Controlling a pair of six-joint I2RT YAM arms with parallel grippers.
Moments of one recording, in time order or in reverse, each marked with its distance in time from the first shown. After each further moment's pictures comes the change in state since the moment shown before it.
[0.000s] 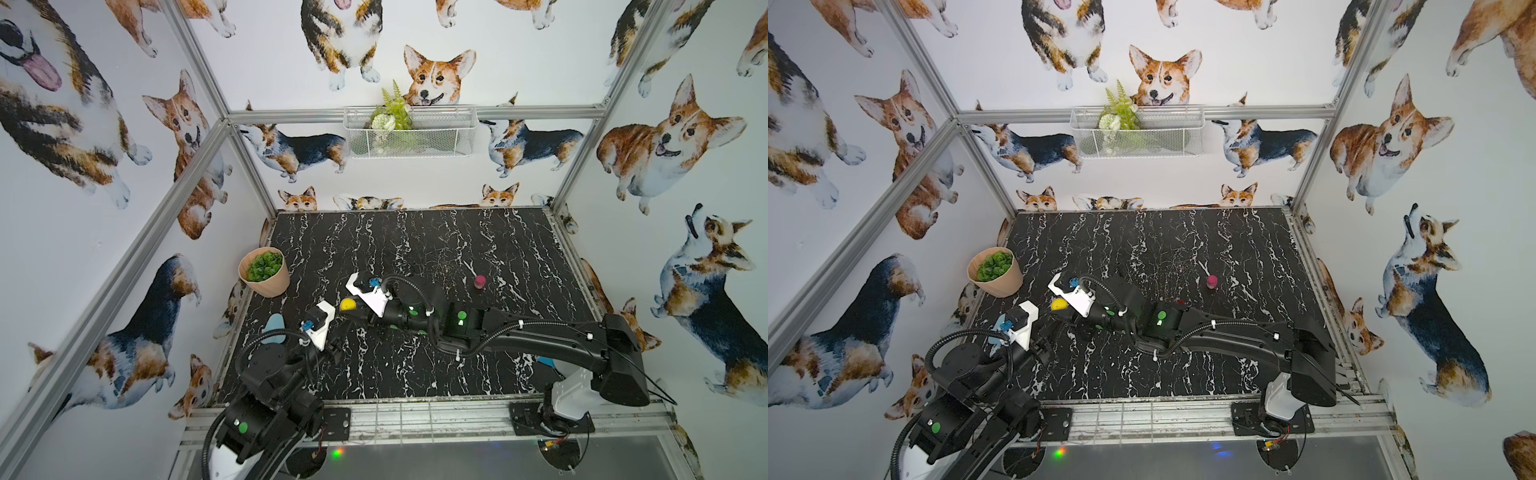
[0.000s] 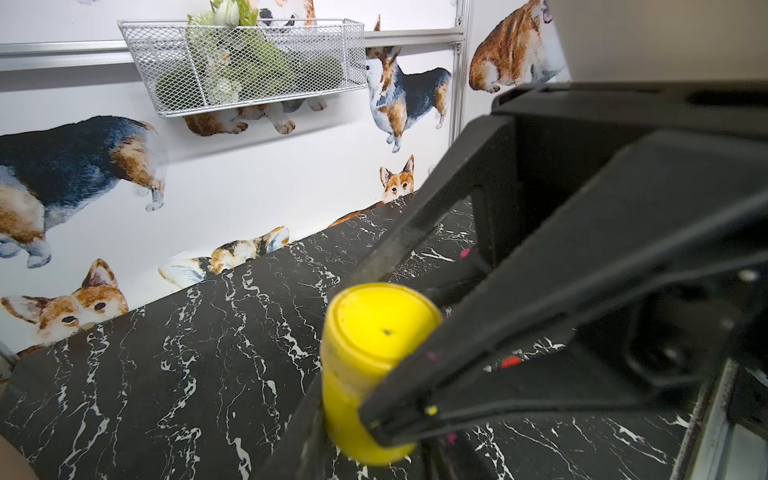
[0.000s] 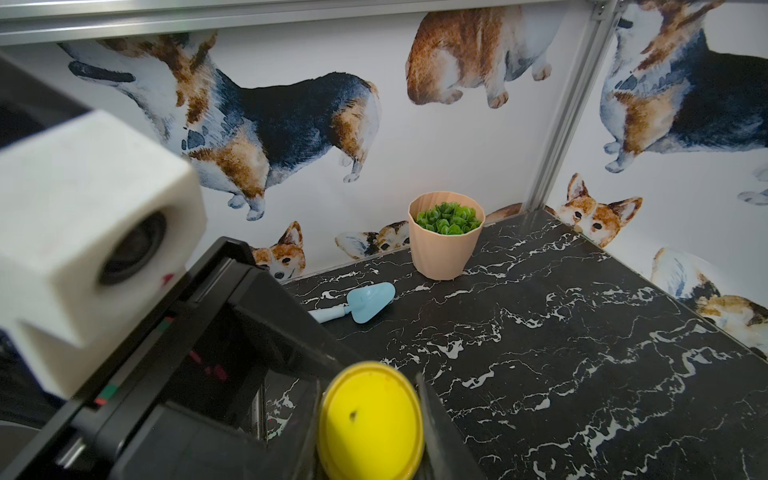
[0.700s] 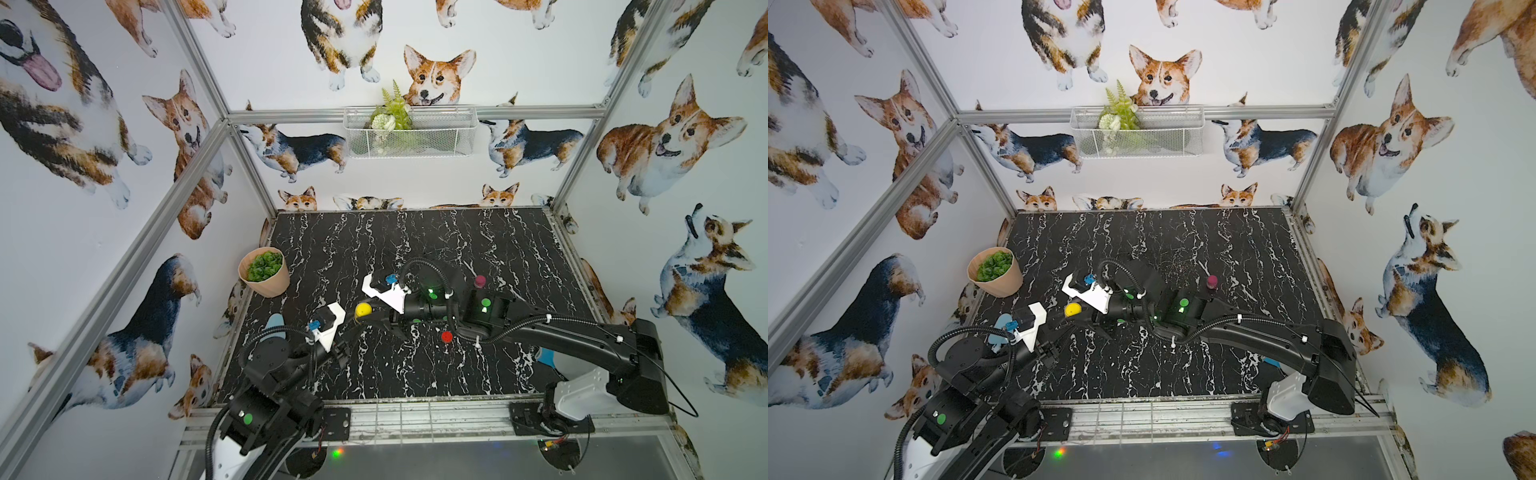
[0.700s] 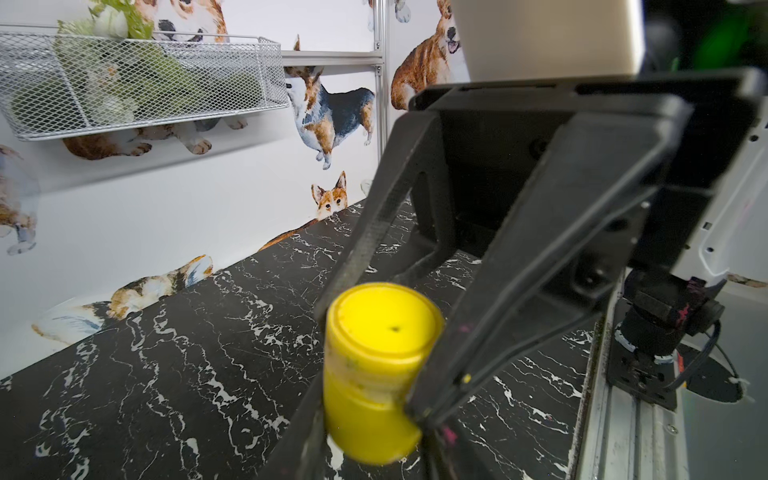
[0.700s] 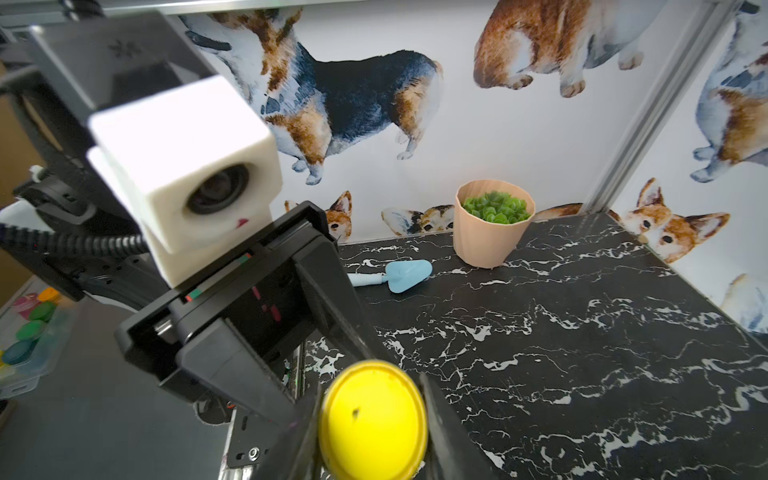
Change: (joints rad) left arm -0.001 0.047 0.004 0.063 0.193 -0.022; right arm -0.061 -0.098 -0.015 -0.144 -0.230 -0.101
